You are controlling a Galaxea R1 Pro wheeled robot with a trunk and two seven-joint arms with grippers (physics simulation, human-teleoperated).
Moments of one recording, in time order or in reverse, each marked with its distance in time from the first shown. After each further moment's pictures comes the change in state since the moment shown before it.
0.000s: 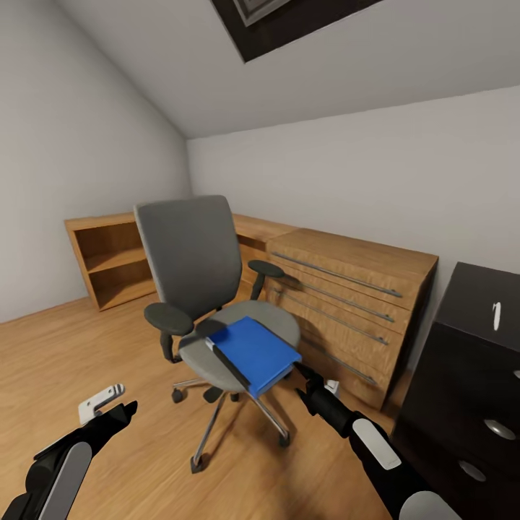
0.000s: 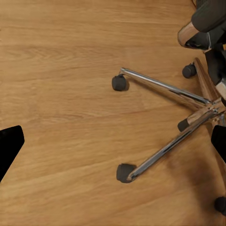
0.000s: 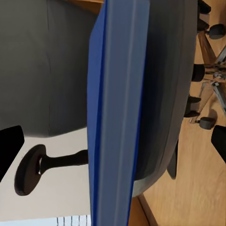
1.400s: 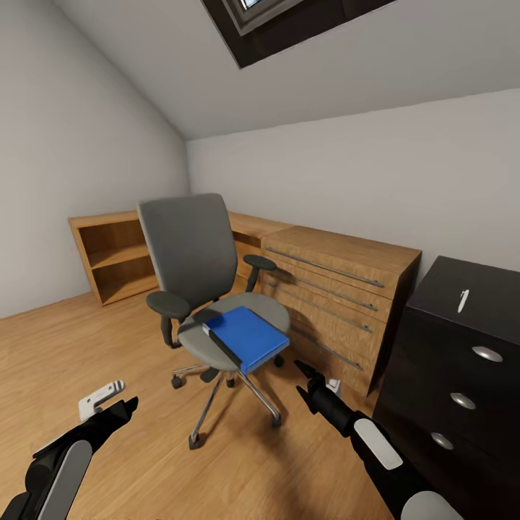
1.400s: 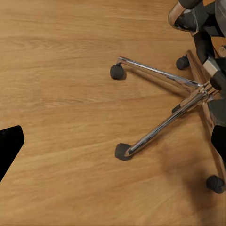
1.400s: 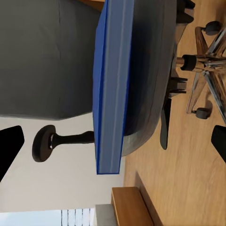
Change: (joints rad) left arm 0.000 -0.005 -0.002 -0.028 0.000 0.000 0.001; right arm 0.000 -0.007 0.000 0.000 -0.001 0.003 0.030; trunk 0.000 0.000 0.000
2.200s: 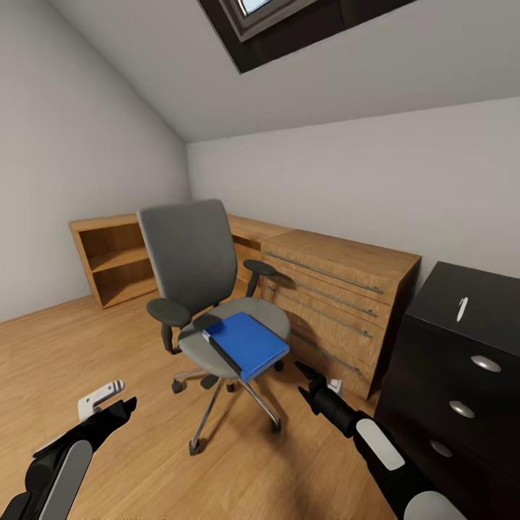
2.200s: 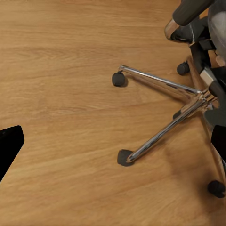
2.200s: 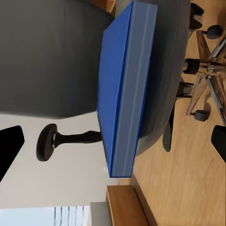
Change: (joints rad) left arm 0.000 0.000 0.000 -0.002 -0.030 0.000 -0.001; right arm 0.000 -0.012 0.000 0.000 0.038 0.004 0.007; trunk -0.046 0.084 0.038
